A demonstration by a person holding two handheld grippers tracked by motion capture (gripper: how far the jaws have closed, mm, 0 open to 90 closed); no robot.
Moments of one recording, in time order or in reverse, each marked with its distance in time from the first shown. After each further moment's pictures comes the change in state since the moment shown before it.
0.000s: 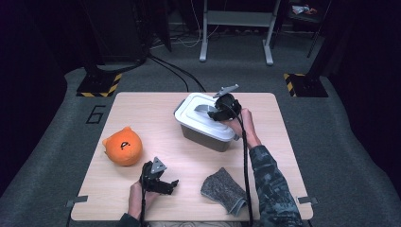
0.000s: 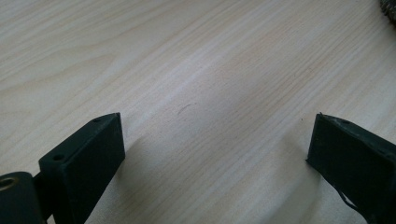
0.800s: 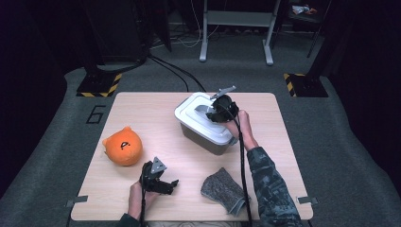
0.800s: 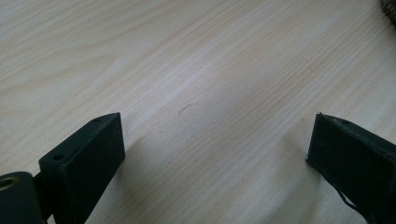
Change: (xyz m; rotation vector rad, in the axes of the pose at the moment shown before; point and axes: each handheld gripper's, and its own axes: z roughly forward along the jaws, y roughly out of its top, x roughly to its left) left arm 0.000 0.000 0.000 0.002 0.002 -0.003; right arm 0.013 0.001 -0.002 0.021 -0.013 0.039
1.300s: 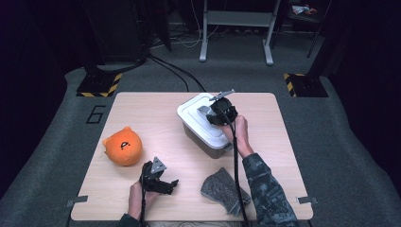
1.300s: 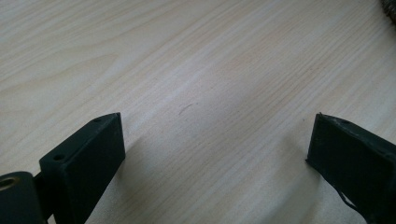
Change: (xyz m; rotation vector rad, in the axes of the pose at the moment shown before) left arm 0.000 0.000 0.000 0.004 0.001 0.002; right arm 0.020 -0.002 -0.005 0.013 -0.086 0.138
